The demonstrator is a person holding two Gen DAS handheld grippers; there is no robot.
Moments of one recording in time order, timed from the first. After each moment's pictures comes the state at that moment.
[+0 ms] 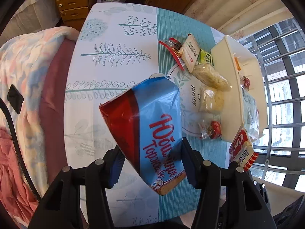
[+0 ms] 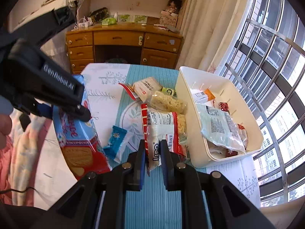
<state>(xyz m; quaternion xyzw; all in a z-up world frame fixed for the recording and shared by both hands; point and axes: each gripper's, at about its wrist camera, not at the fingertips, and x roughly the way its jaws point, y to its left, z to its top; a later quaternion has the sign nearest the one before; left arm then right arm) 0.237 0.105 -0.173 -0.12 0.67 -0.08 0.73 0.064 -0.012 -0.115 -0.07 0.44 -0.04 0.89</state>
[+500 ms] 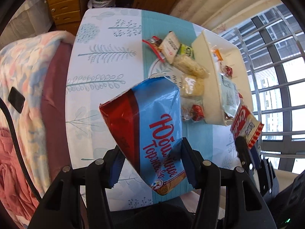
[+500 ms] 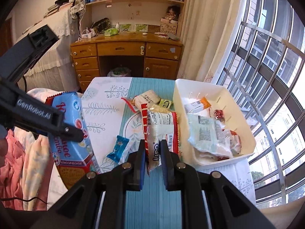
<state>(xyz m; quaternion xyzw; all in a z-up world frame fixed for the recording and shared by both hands) 0.202 0.093 -0.118 -0.11 0.67 -0.12 0.73 0.053 -0.037 -0.067 -0.05 0.43 -0.02 0.90</state>
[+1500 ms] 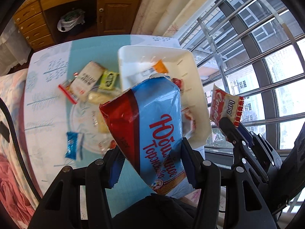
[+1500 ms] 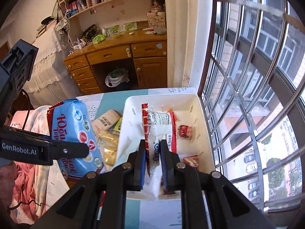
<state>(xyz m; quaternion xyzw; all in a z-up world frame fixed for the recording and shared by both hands) 0.279 -0.145 -0.055 -0.08 0.66 -0.15 0.73 0.155 -0.265 -0.019 0.03 0.47 0.04 0.88</state>
